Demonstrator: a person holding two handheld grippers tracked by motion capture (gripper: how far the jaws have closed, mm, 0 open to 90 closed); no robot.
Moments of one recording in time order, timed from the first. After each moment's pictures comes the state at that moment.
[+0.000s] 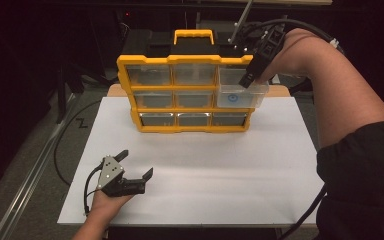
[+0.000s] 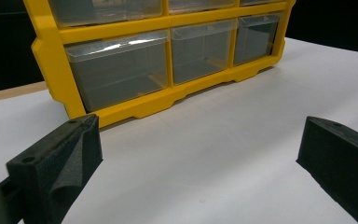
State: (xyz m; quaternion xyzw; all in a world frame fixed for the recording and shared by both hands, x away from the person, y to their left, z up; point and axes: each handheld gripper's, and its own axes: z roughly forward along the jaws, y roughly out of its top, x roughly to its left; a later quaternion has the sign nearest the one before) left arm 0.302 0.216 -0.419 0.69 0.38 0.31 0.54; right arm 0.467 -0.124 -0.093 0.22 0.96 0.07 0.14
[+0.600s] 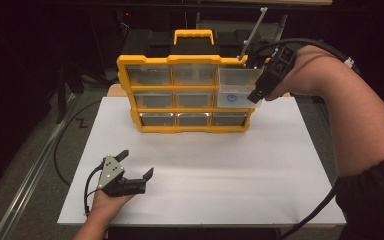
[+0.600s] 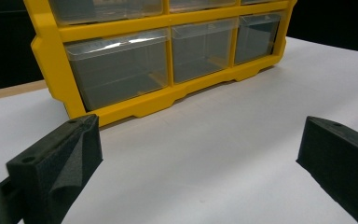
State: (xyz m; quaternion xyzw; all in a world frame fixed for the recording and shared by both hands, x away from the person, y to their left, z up) left arm 0.302 0.214 -0.420 0.69 0.38 0.31 0.53; right arm 0.433 -0.140 -0.105 0.22 0.96 0.06 0.15
